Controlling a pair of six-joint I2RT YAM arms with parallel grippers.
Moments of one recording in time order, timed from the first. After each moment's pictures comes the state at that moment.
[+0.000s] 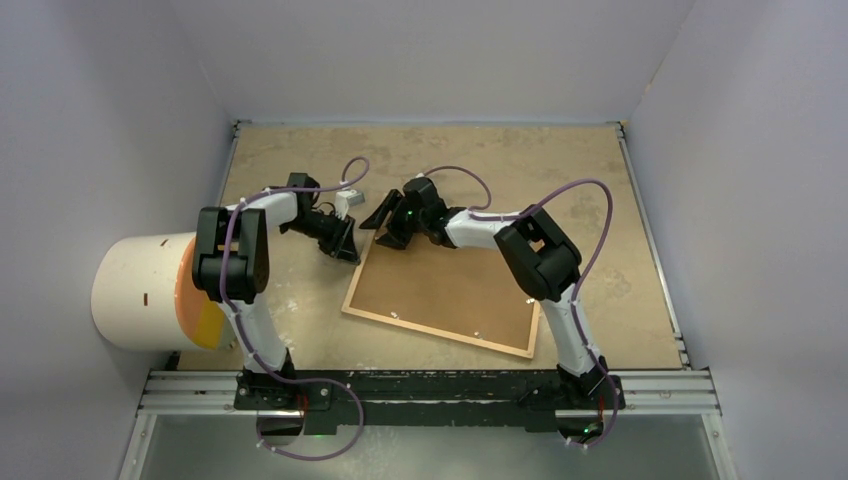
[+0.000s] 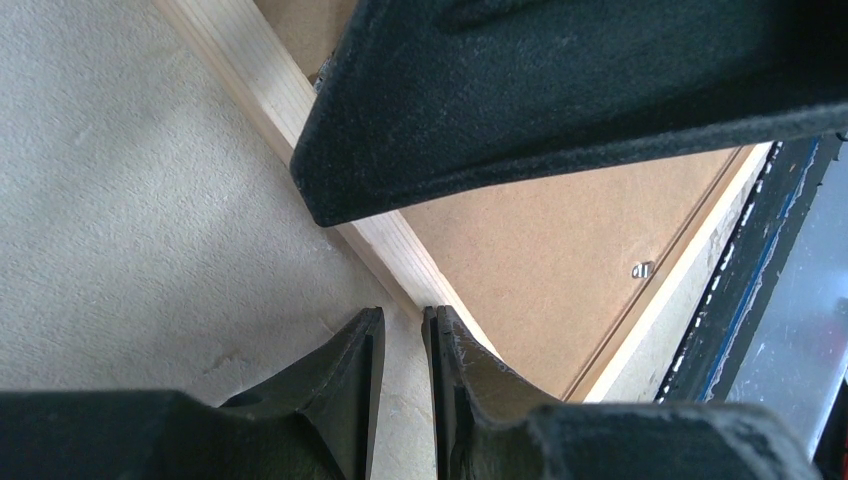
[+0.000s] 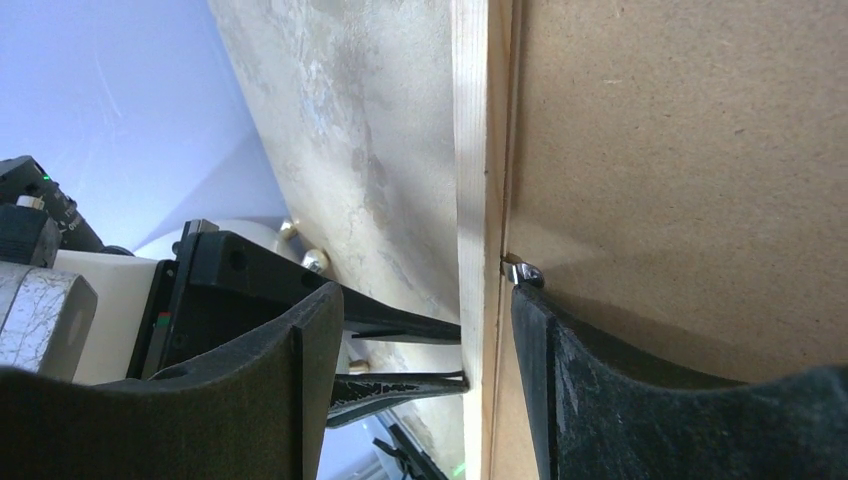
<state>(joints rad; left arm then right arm) -0.05 1.91 1.16 -0.71 0.83 0.58 0.73 2.20 1.43 0.15 -0.30 1.28</state>
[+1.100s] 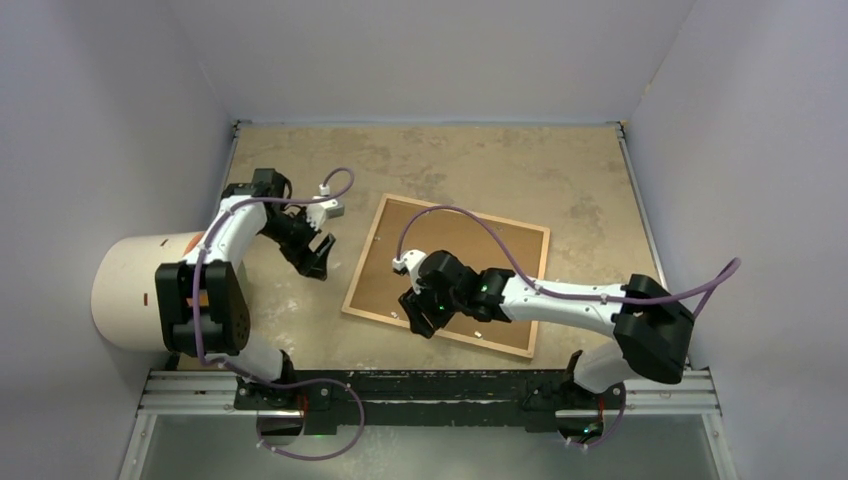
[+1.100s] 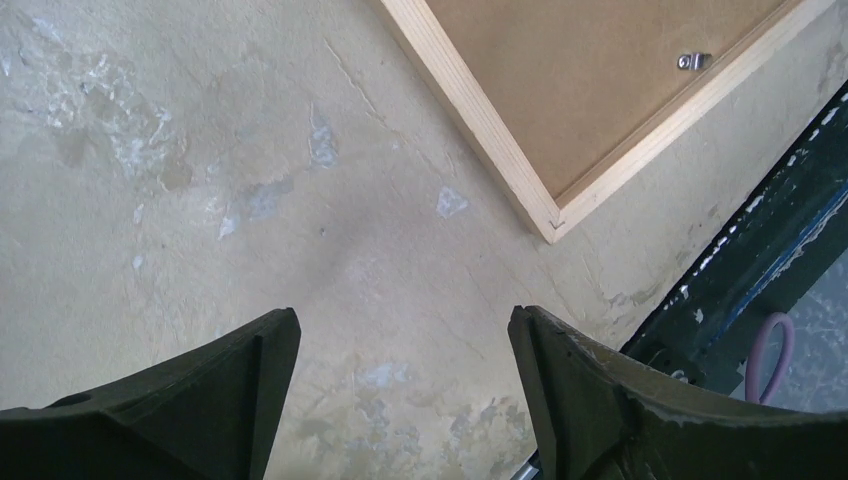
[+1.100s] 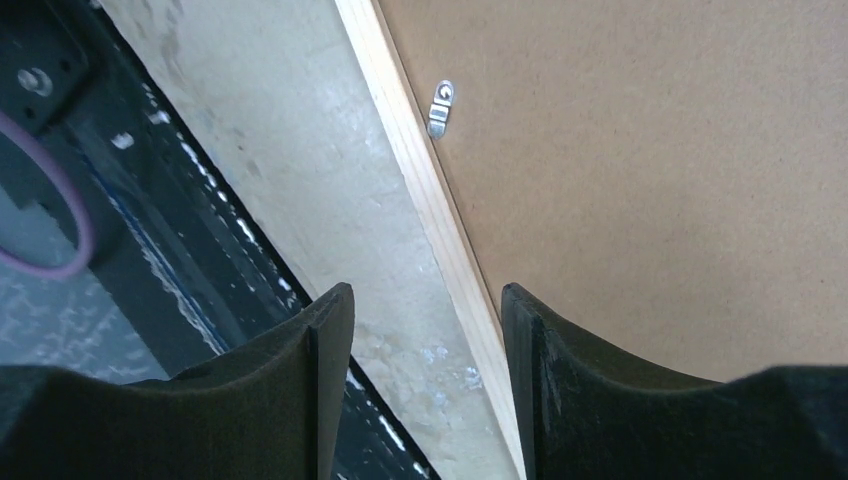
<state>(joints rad) 0.04 1.57 1.15 -1.05 0.54 0.83 1.05 1.46 0.88 -0.29 -0.15 0.27</state>
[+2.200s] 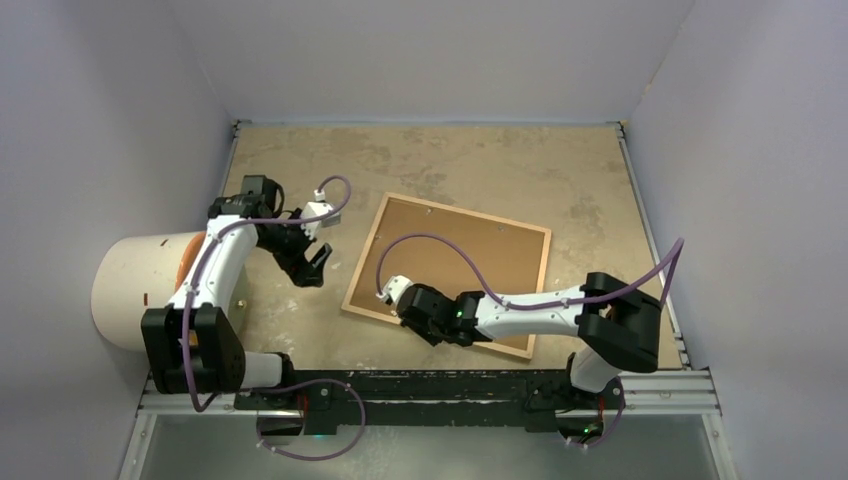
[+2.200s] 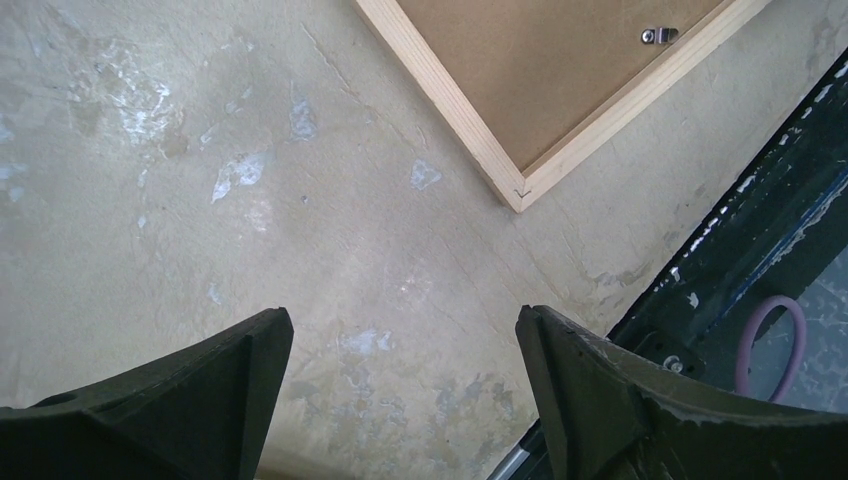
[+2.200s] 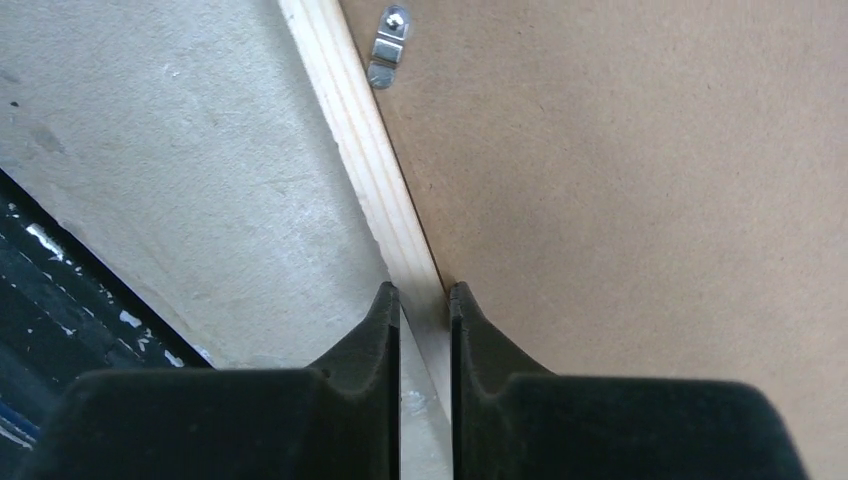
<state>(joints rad) 0.04 1.36 1.08 -1.10 0.52 0.86 1.24 1.61 0.87 -0.31 0.22 0.20</state>
